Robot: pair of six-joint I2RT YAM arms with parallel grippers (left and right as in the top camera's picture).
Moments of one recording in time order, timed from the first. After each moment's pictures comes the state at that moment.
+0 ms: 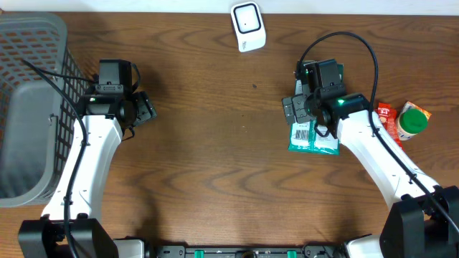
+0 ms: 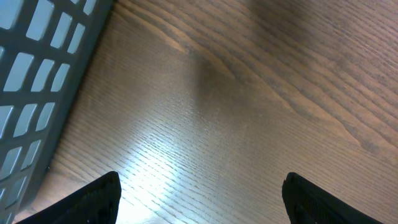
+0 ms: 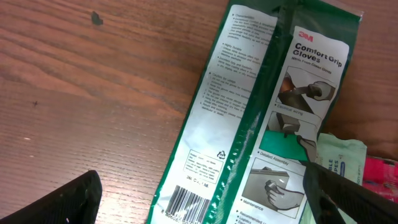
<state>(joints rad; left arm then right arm) 0.01 1.50 1.16 -0.84 -0.16 -0.43 0.29 1.61 1.16 -0.59 0.11 0.01</state>
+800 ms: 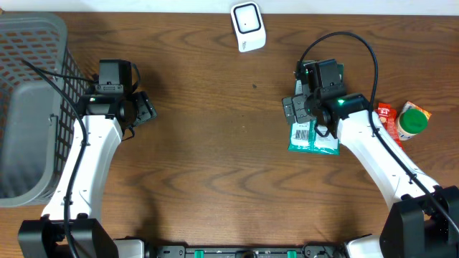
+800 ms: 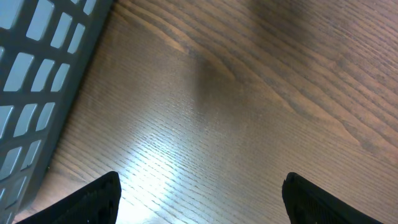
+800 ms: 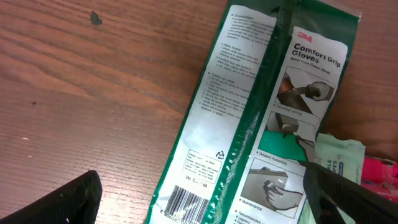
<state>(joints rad) 0.01 1.50 1.16 -0.84 -0.16 -0.43 0.29 1.61 1.16 -0.59 0.11 0.01</state>
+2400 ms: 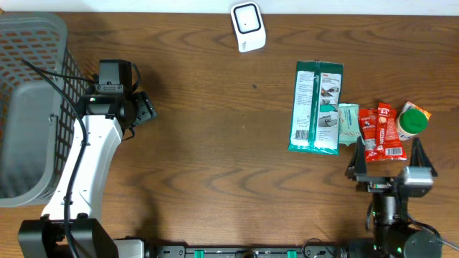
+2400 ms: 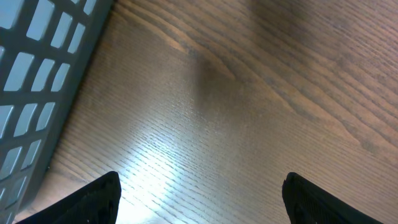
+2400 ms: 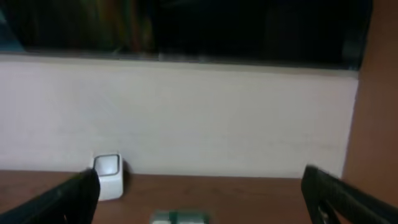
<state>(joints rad) 0.01 1.50 1.16 -0.84 -0.16 -0.43 0.06 0.06 0.35 -0.06 0.07 -0.04</state>
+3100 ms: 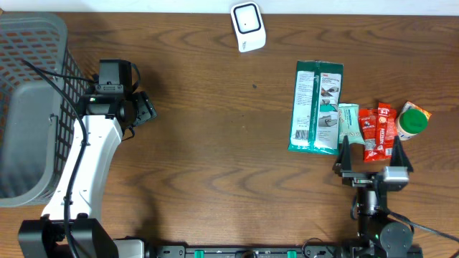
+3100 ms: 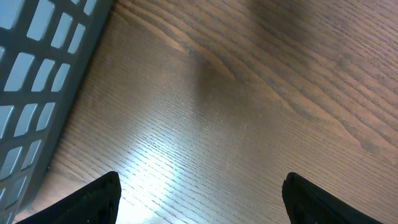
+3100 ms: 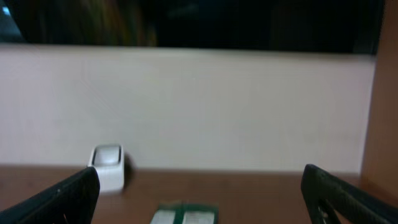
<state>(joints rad) 0.01 1.50 1.16 -0.84 -0.16 -0.43 0.03 0.01 0.02 0.27 0.02 -0.01</state>
